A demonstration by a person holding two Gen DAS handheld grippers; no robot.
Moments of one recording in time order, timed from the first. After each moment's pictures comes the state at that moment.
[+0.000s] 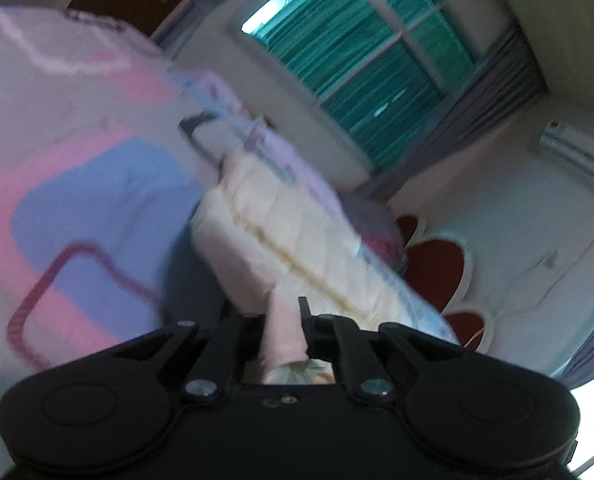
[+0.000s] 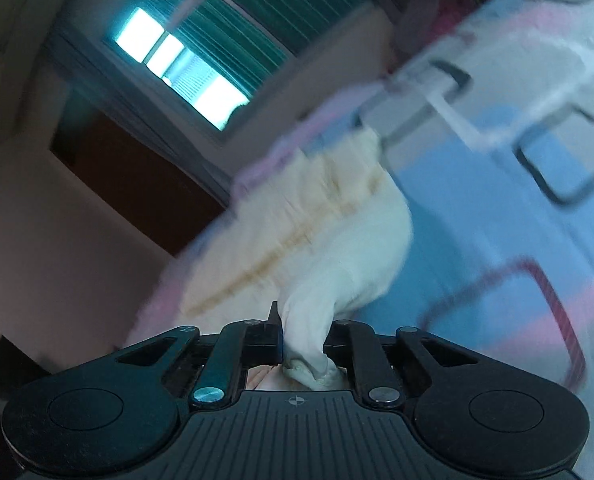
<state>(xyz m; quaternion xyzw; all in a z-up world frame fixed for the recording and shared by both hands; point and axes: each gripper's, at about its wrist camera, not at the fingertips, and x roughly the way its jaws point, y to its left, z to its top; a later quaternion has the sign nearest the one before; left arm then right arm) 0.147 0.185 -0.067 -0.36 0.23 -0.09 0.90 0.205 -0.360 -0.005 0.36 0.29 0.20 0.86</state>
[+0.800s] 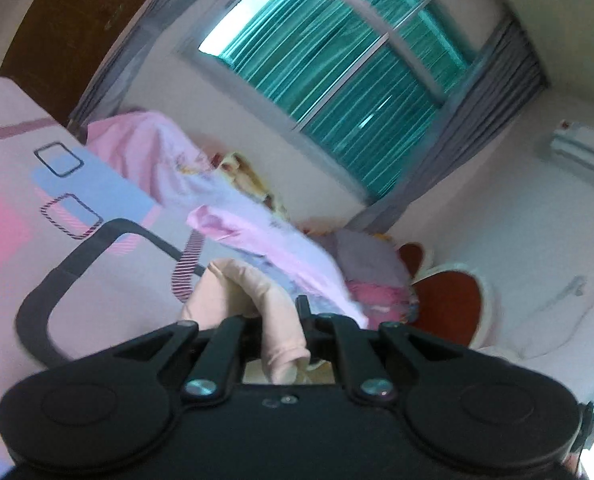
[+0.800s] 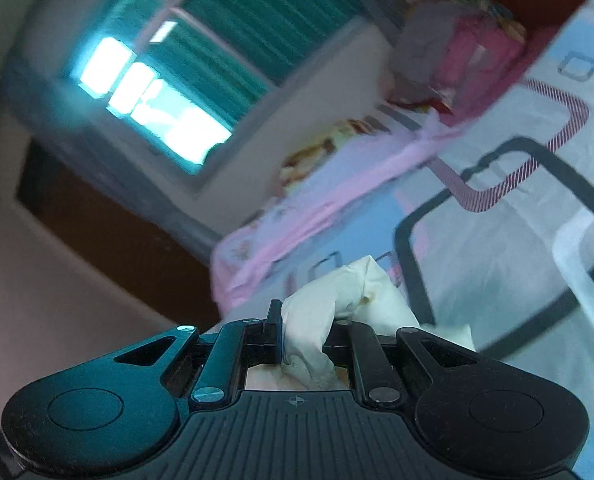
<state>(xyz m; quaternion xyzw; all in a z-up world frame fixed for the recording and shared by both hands) 0.515 0.191 -0.024 -0.32 0.22 -0.11 0.92 0.593 -0.340 0.027 0.39 0.31 0.15 0.86</state>
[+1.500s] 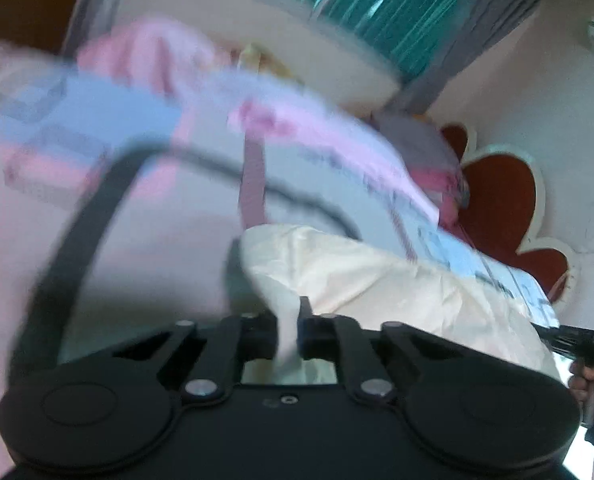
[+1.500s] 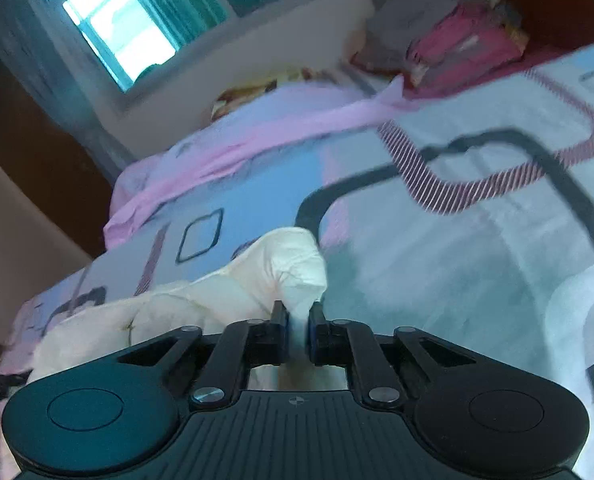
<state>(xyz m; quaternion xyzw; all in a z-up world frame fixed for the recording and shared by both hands) 0.620 0.215 -0.101 -0.21 0.35 -0.12 0.90 0.656 -0.330 -0.060 0.22 0.38 0.08 0.89</state>
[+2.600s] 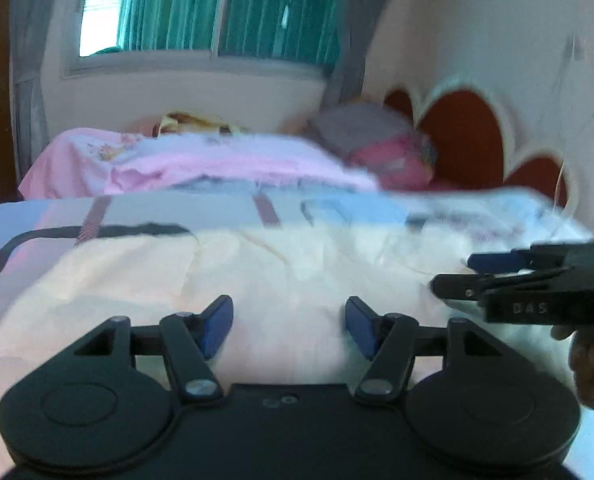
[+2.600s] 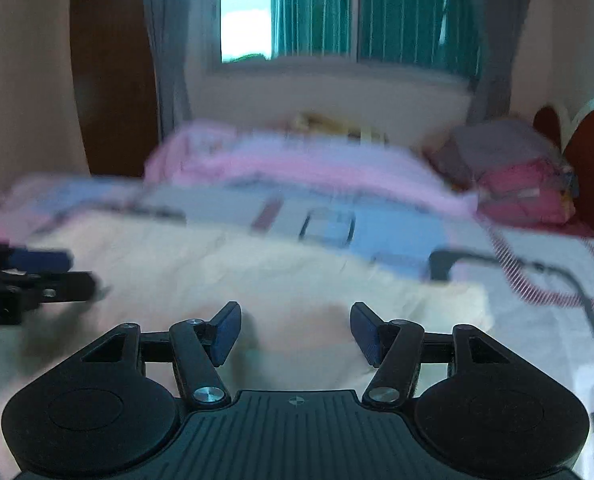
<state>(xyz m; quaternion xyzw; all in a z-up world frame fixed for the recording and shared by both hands) 0.572 0.003 -0.075 -0.01 0.31 -0.14 0.94 0.591 -0.137 -0.047 -0.04 0.35 0.13 0.93</state>
